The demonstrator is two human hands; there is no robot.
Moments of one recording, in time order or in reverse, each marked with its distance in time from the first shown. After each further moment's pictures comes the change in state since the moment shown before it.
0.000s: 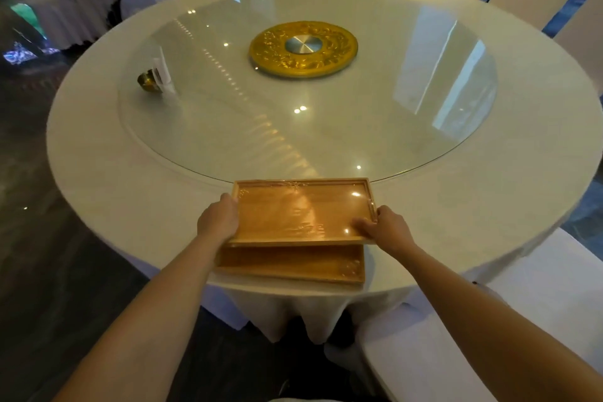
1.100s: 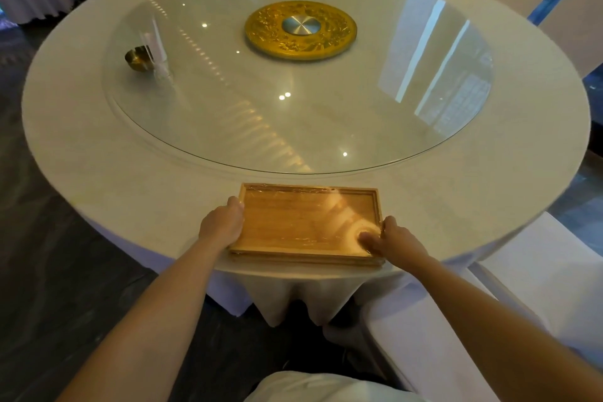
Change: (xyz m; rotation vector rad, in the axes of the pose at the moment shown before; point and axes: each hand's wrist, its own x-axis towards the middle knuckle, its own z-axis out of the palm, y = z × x) left_hand 0.002 -0.047 0.025 0.024 -0.111 0.140; right_hand -0.037 0.007 0.036 -0.186 -0.150 0.089
